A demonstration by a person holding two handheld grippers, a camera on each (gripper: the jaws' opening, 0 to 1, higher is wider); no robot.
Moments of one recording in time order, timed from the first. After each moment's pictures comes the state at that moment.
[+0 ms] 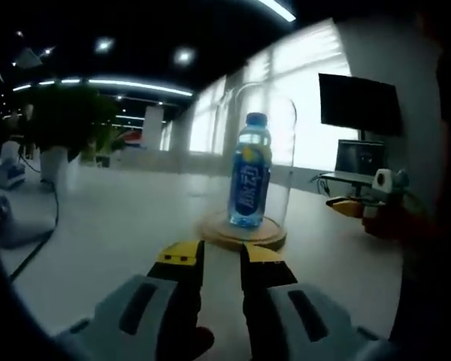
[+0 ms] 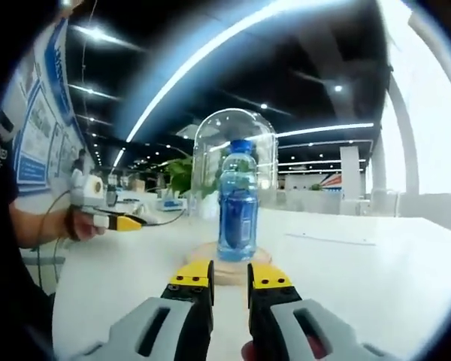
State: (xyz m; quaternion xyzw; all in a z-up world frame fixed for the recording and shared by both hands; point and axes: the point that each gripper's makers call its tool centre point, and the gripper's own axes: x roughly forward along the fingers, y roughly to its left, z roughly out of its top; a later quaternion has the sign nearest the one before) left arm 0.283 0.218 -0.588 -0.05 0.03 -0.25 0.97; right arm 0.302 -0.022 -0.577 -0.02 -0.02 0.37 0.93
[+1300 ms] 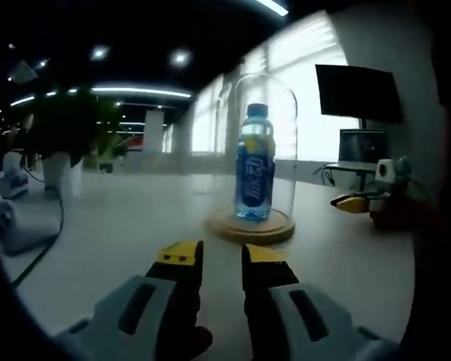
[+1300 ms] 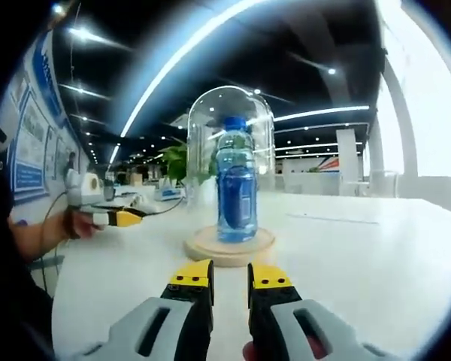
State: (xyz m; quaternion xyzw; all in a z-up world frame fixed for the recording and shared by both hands) left arm 0.285 0.223 -0.597 -0.02 0.02 -0.24 0.97; right arm 0.294 -0.011 -0.598 -0.01 0.03 0.37 0.93
